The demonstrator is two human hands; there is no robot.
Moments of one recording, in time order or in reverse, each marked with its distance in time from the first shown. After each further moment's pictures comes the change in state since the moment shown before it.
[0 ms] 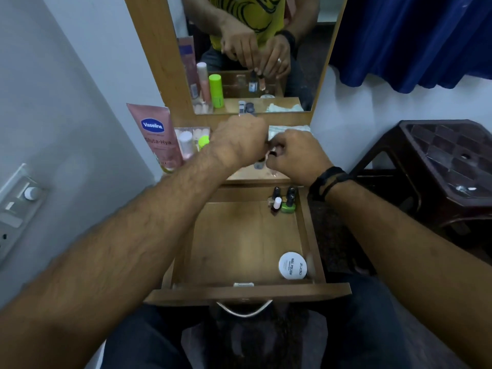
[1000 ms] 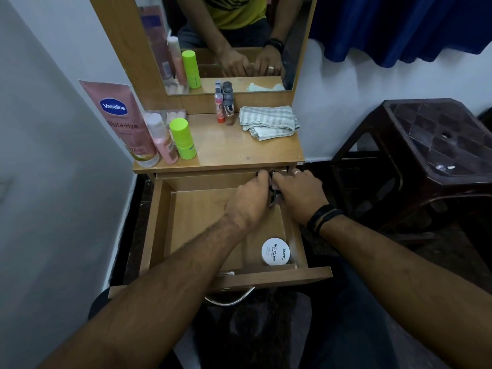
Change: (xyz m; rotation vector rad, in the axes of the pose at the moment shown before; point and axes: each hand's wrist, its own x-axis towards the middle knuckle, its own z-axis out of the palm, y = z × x) left_hand -0.055 0.069 0.147 -0.448 -0.104 -0.093; right_hand -0.082 0.071 0.058 -0.444 -0.224 0.121
